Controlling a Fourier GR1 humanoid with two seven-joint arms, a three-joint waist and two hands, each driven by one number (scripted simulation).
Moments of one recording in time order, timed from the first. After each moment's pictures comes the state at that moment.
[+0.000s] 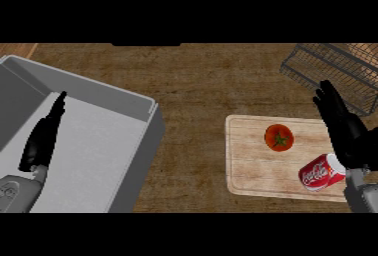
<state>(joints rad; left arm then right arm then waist) -0.20 0.58 -0.27 -1.30 0.09 0.38 0.16 -0.14 -0.45 0.12 -1.54 -0.28 -0.20 0.08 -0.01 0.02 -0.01</state>
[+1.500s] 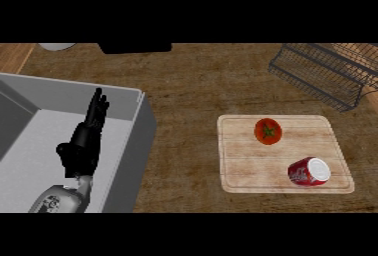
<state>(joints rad) -0.16 0.32 -0.31 -1.53 0.14 0.46 0.00 0.24 -0.77 -0.31 -1.83 0.03 0.28 -0.76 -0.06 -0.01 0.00</state>
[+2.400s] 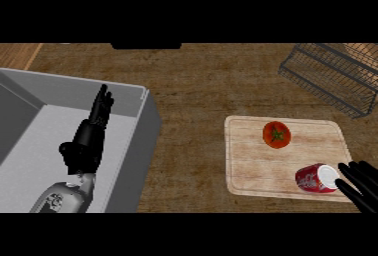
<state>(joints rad) -0.17 0.30 -0.31 -1.54 0.12 0.42 0.01 0.50 -0.60 0.02 -2.32 0.69 0.05 -0.24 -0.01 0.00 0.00</state>
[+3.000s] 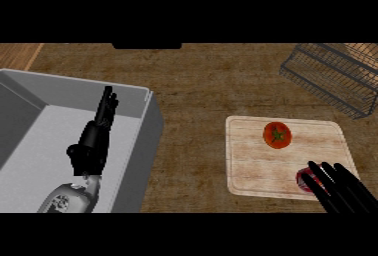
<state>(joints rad) -0.17 0.26 -0.32 -1.55 0.08 0.42 0.02 0.45 -0.59 0.26 -2.32 1.02 0.10 0.05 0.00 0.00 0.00</state>
